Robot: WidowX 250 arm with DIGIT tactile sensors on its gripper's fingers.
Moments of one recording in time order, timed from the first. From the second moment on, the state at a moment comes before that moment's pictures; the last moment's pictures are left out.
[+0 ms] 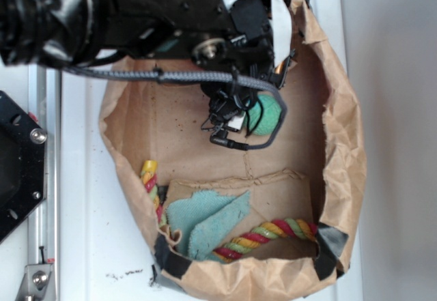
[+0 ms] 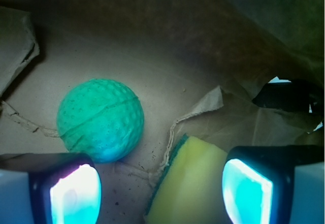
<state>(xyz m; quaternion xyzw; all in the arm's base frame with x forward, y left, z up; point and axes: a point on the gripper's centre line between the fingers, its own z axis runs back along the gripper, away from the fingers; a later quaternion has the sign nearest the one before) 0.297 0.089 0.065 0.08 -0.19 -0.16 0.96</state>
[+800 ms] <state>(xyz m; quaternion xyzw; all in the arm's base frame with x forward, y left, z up) 0.299 0.099 0.059 0.10 -0.19 -0.24 0.95</state>
